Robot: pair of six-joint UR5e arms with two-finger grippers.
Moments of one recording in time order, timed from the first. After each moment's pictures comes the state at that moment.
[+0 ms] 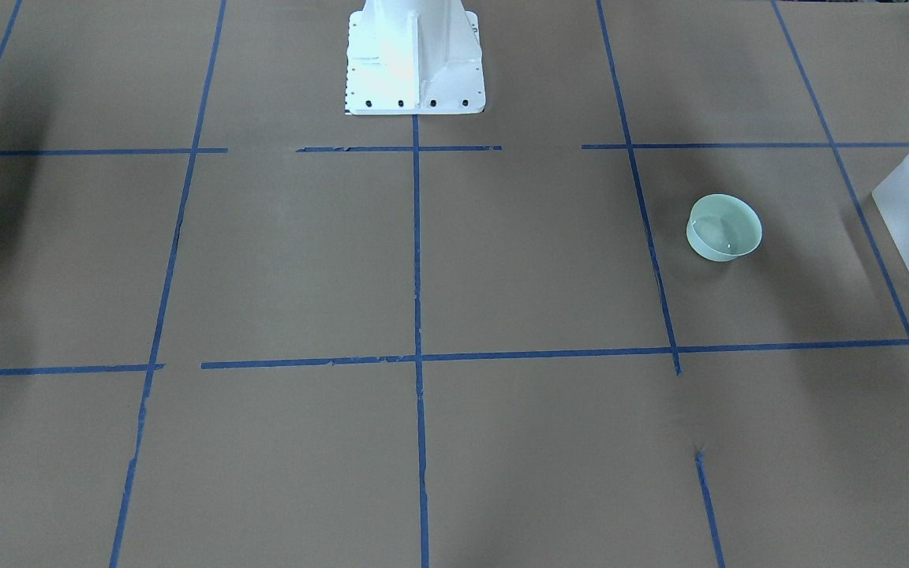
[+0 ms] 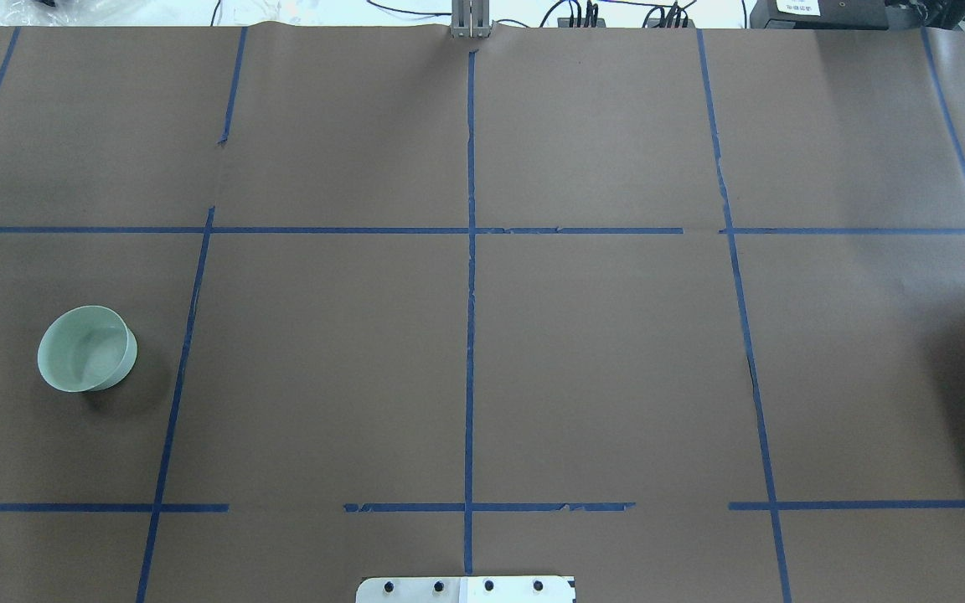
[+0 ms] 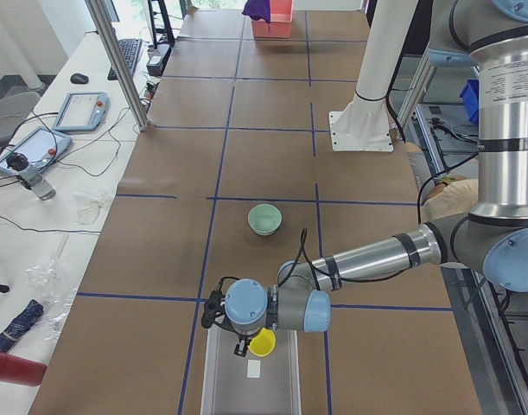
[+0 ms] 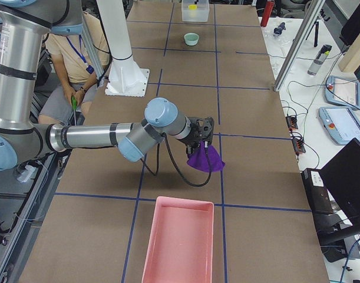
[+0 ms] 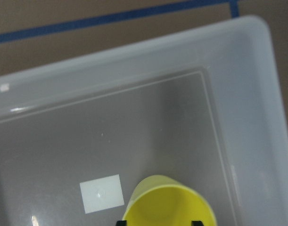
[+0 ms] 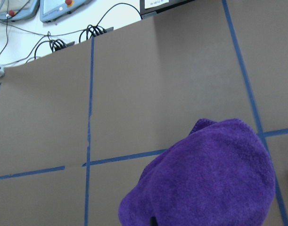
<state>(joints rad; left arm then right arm) -1.60 -1.46 -1.42 -1.92 -2.42 0.22 1.65 -1.82 1.93 -0.99 2.53 0.64</state>
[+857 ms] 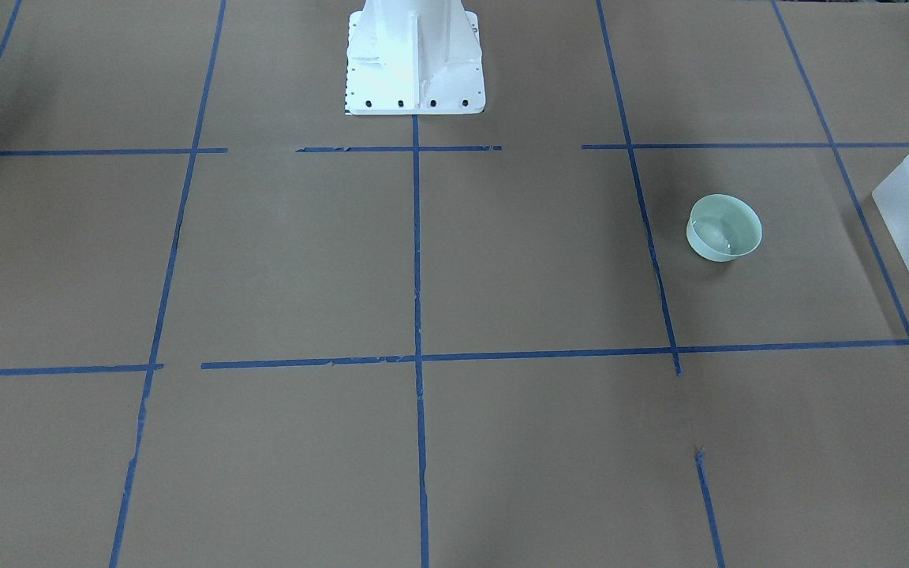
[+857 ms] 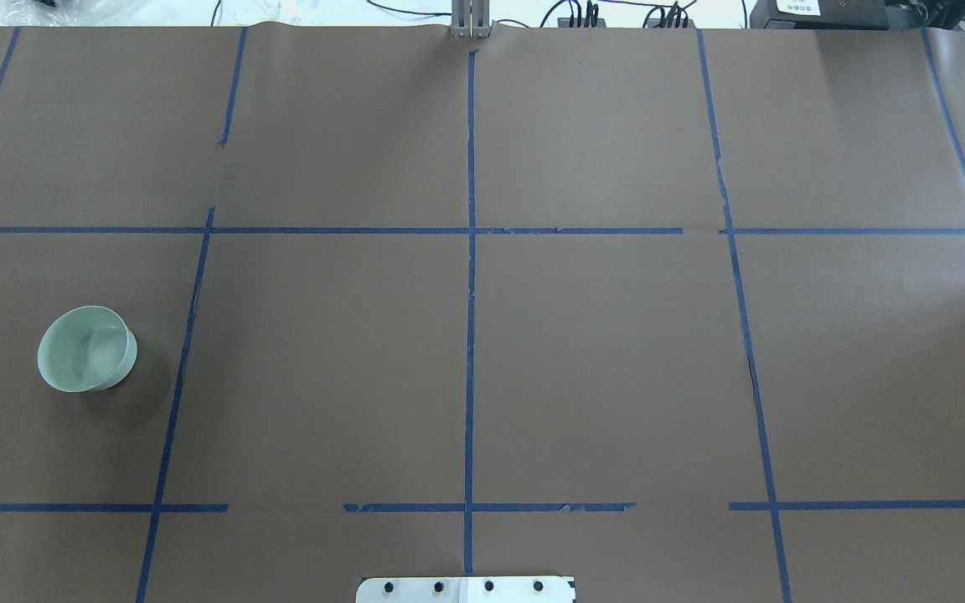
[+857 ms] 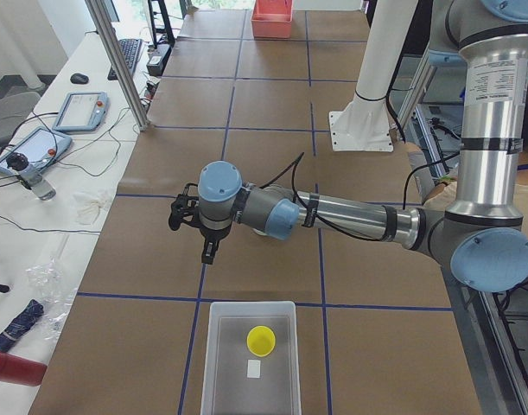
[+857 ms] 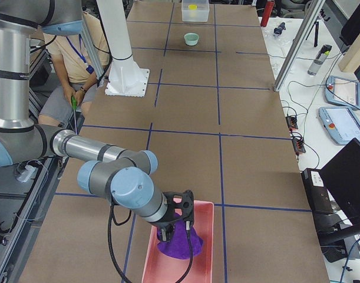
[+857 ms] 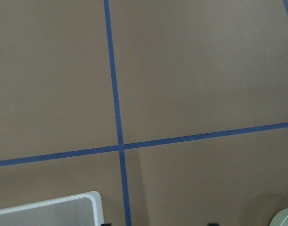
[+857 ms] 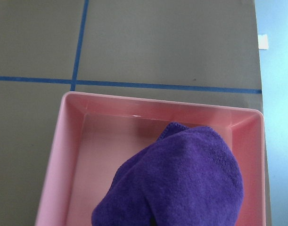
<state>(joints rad) -1.46 -1.55 -1.75 -1.80 -2.38 -0.25 2.02 -1.77 1.62 -1.52 2.37 -0.43</state>
